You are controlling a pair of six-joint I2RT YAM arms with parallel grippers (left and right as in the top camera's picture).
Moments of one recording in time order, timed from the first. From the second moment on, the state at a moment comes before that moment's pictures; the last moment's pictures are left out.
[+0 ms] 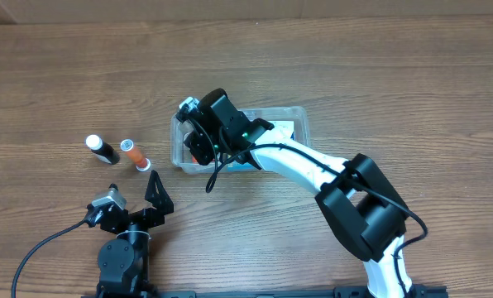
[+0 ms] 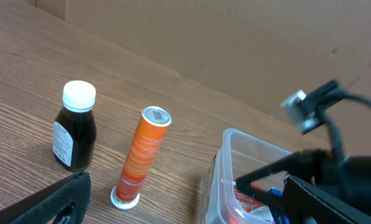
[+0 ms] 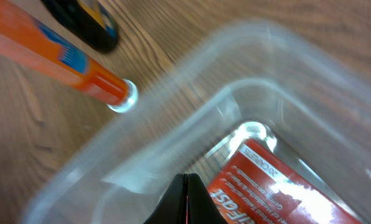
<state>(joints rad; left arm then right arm) -0.11 0.02 0.06 -0.19 -0.22 -0.44 0.77 2.13 1.50 -0.23 -0.35 0.07</state>
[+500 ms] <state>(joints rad) -0.11 0.02 0.06 -0.19 -0.22 -0.44 0.70 2.17 1.54 -0.35 -0.13 0.07</state>
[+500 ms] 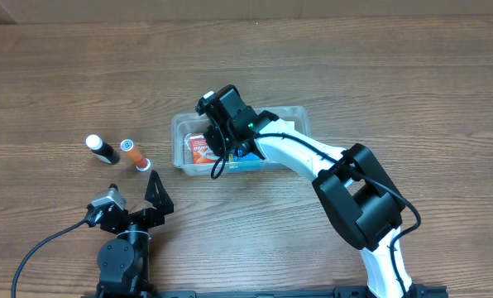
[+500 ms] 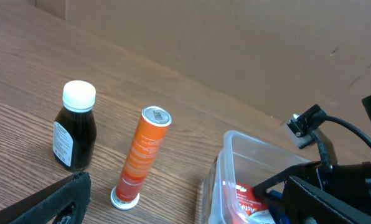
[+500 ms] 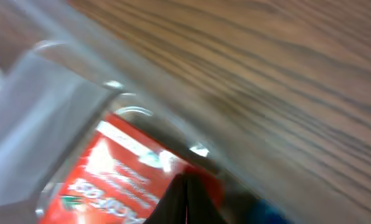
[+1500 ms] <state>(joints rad) -0.11 0.02 0.06 -0.19 -0.22 -0.44 -0.14 1.51 1.71 -1.06 -0.08 0.51</state>
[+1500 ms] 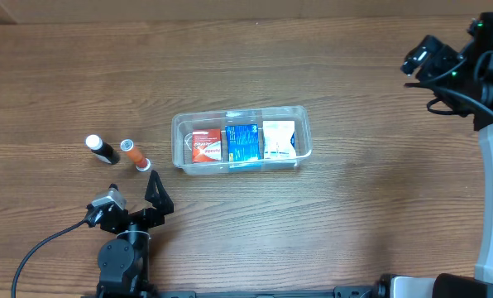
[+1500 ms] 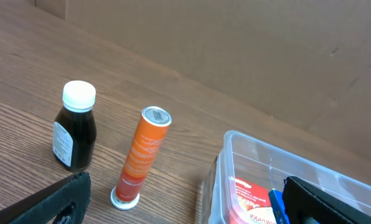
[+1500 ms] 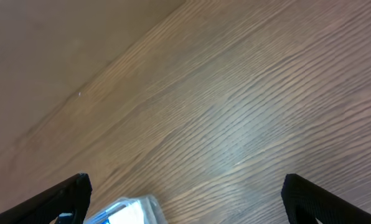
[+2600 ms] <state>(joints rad) -0.11 0.02 0.06 -0.14 -0.19 -0.44 -0.15 1.51 1.71 -1.06 -0.10 0.51</state>
